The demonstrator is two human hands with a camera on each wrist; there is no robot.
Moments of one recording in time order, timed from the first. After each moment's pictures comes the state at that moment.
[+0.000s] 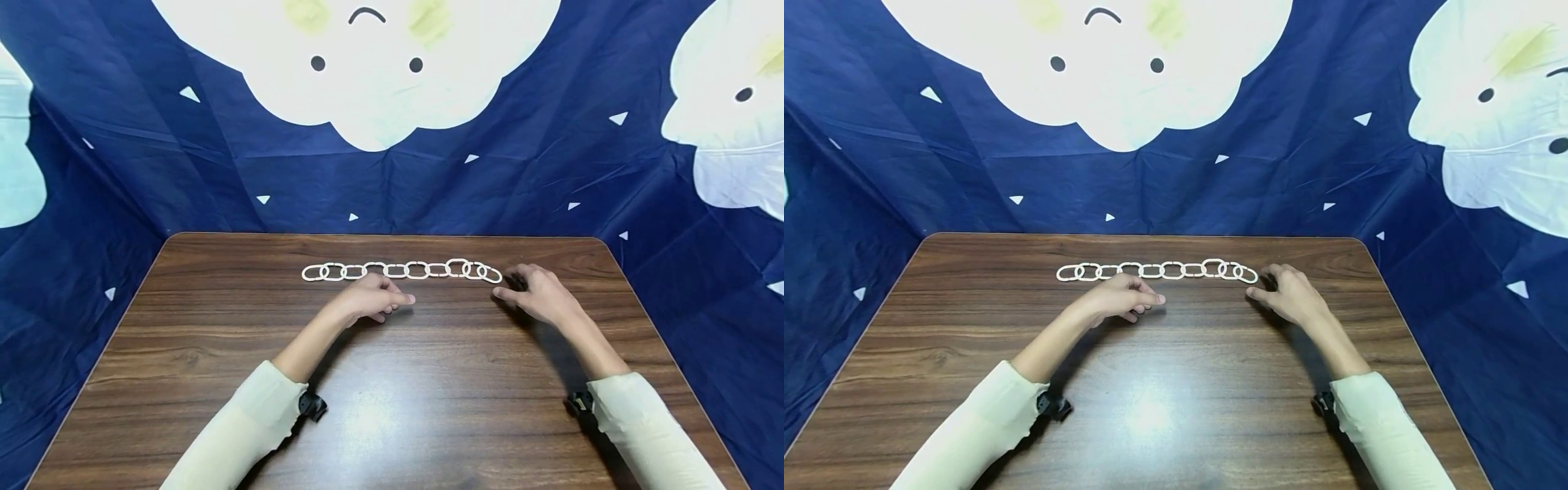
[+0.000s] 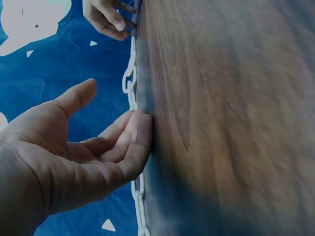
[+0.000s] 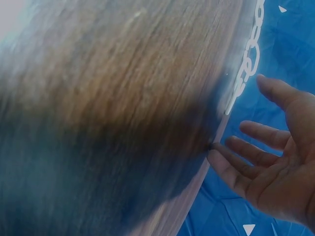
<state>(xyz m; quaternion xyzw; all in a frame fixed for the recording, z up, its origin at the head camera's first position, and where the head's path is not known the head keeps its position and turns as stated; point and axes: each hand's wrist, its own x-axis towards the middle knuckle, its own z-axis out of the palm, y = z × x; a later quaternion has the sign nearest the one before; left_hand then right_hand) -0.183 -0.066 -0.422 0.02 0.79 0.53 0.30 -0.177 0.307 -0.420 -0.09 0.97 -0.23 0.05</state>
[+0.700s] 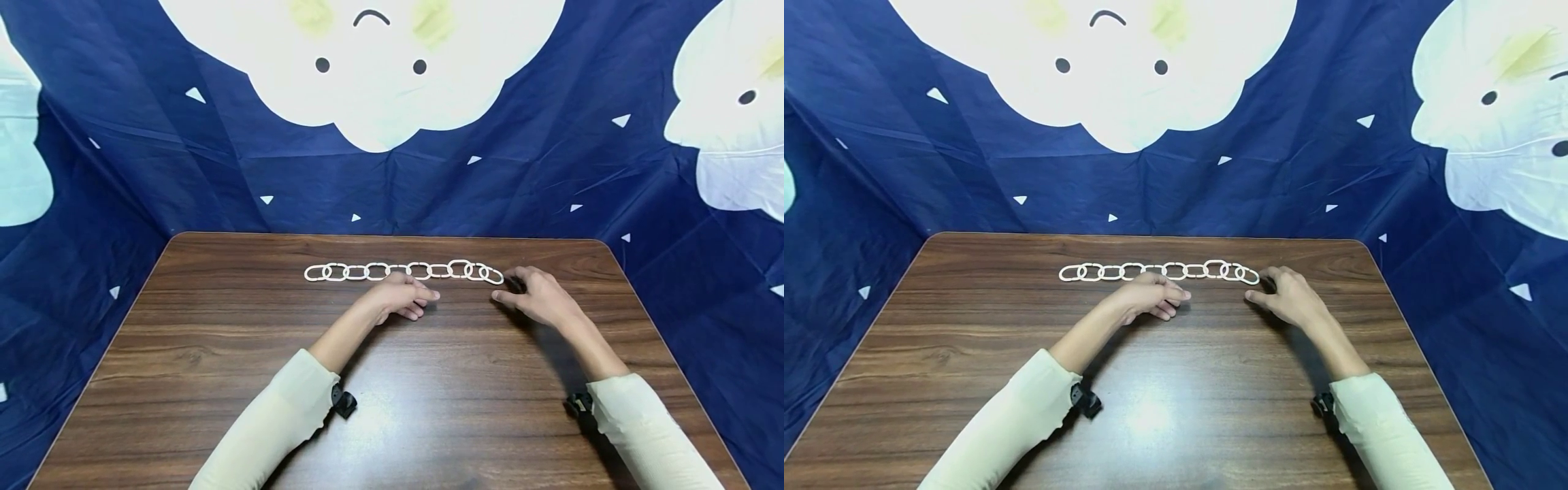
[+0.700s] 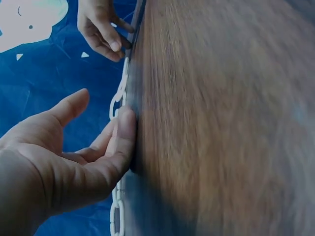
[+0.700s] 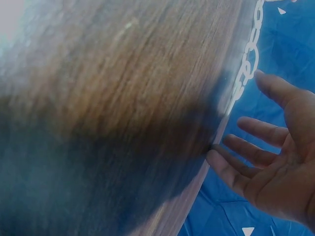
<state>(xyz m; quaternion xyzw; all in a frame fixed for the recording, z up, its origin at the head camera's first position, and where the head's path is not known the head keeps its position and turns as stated) -0.192 -0.021 -0.432 -0.02 0.72 0.61 0.33 -0.177 0.302 -0.422 -0.10 0.97 -0.22 0.06</state>
